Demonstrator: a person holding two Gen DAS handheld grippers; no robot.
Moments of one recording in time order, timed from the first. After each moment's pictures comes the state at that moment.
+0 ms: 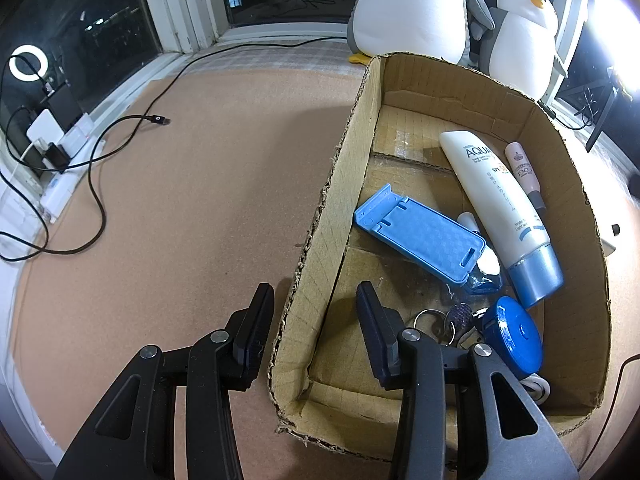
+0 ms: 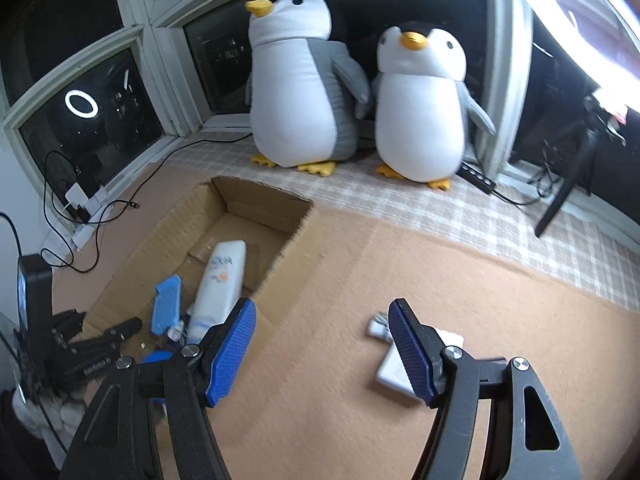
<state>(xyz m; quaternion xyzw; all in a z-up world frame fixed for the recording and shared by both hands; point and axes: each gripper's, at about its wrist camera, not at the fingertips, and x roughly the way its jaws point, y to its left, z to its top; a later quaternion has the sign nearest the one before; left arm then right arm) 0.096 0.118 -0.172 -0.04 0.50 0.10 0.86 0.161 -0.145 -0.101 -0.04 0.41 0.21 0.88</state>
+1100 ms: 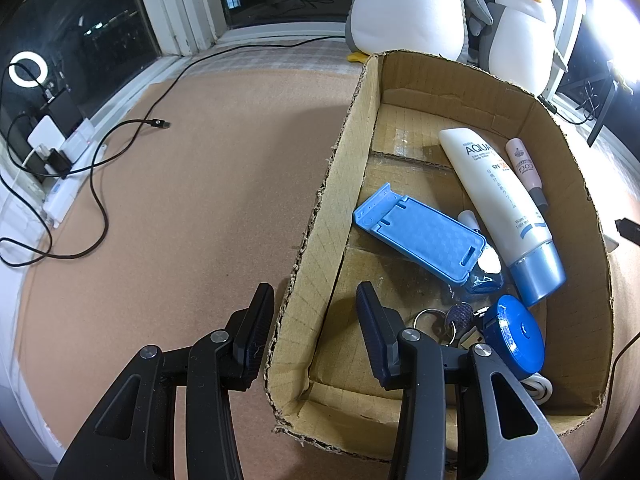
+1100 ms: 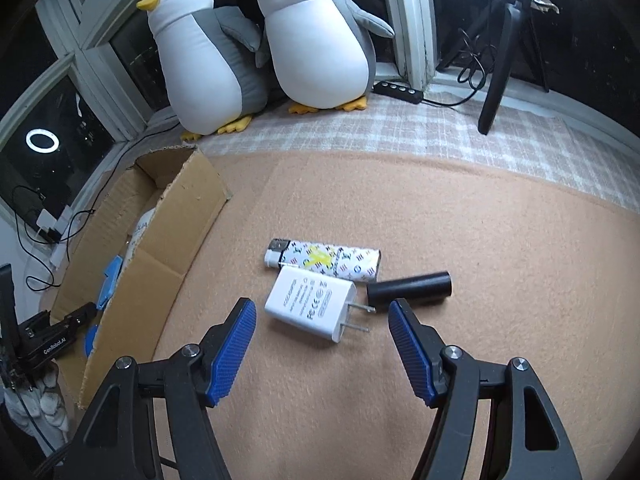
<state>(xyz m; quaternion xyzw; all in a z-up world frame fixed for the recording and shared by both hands) 0.096 0.116 -0.171 -0.03 0.50 0.10 0.86 0.169 -0.219 -0.153 0.03 0.47 0.16 0.87</state>
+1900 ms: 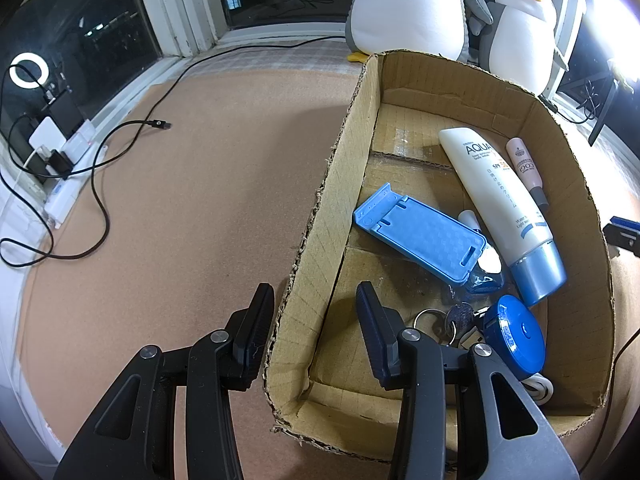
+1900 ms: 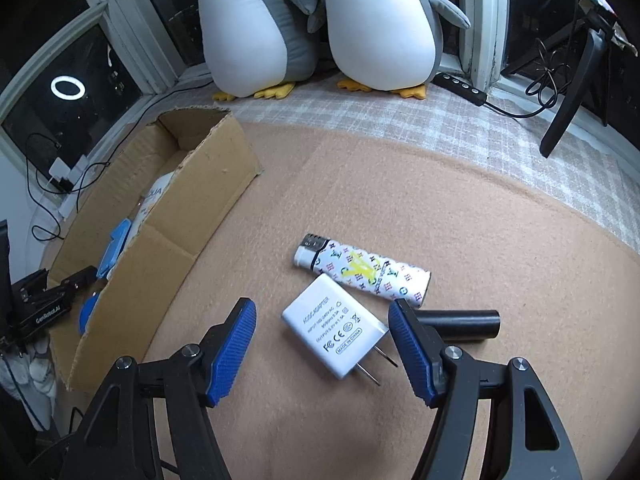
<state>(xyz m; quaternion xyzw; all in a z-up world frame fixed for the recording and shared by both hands) 0.096 0.117 -0.171 -0.03 0.50 0.10 0.86 0.186 -0.190 -0.163 -0.03 0.50 0.23 0.83</state>
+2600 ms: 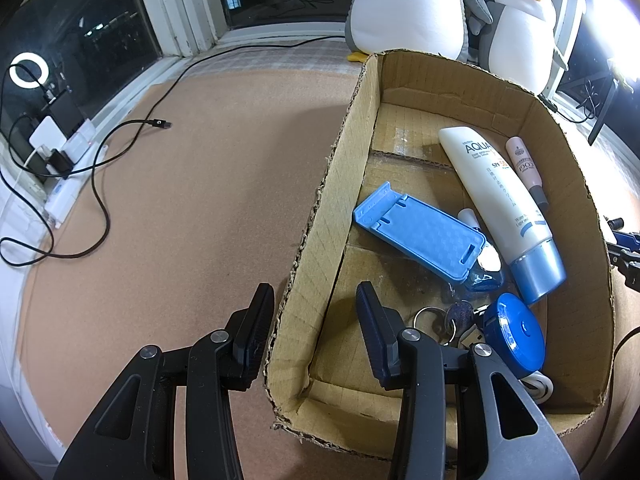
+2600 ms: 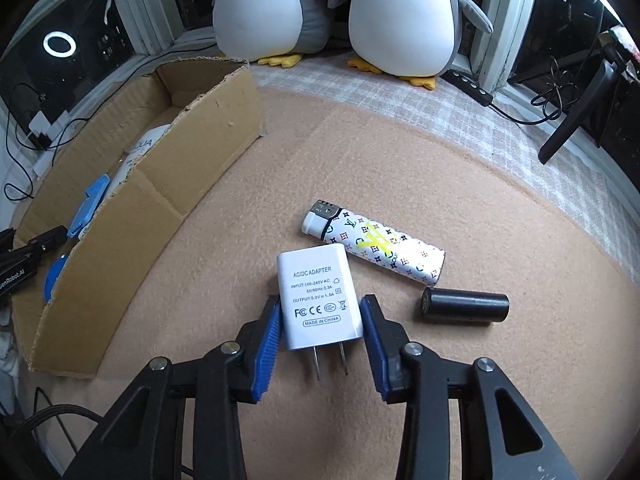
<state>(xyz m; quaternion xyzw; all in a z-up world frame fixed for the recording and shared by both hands) 0.096 0.117 -0.171 -0.03 0.50 0.10 0.86 0.172 -0.167 -0.176 -0.11 0.51 0.19 0.83</state>
